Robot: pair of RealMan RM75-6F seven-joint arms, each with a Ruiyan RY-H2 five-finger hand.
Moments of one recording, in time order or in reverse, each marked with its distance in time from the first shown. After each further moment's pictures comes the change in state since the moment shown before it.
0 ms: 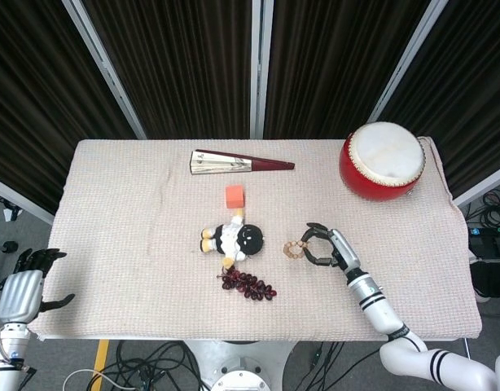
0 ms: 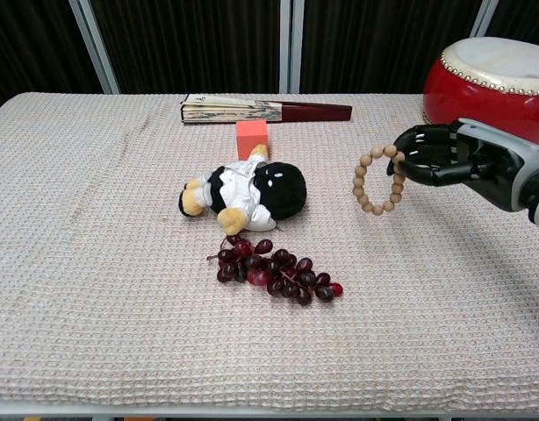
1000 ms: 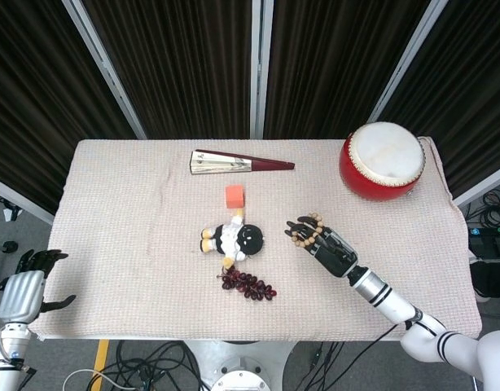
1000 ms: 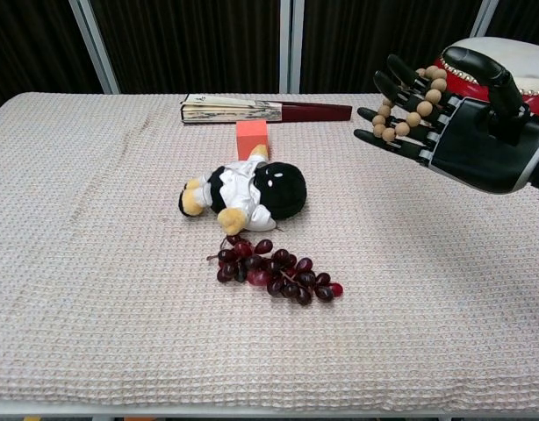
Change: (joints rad) left arm -0.006 0.006 0.006 -0.006 -0.002 -0.019 -0.003; right arm 0.132 -0.002 -0.205 0.293 -0.387 0.308 1.417
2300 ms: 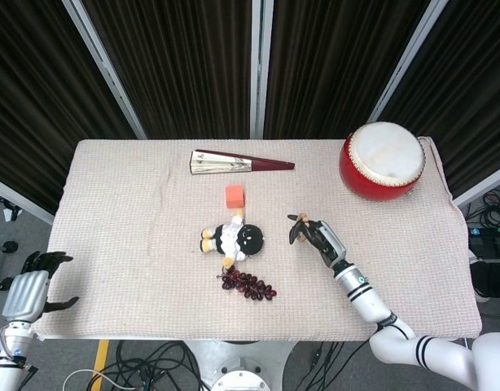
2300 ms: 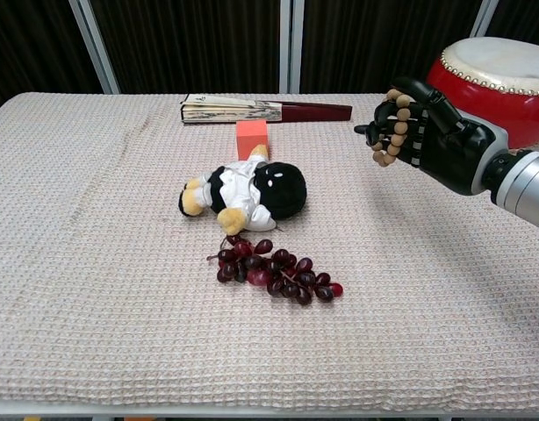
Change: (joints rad) left arm -0.017 -0.001 0.010 0.011 -0.009 -0.048 -0.023; right arm -0.013 -0.059 0.153 -0.193 0.349 -0.243 -1.041
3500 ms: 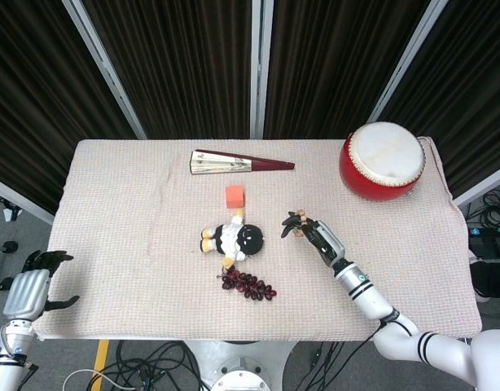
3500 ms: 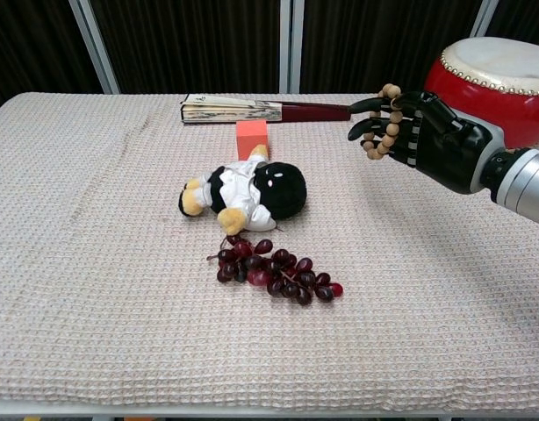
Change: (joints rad) left arm -0.009 -0.002 -0.002 0.008 -0.007 -0.011 -0.002; right arm 0.018 0.007 -0.021 0.050 -0.080 0.006 0.073
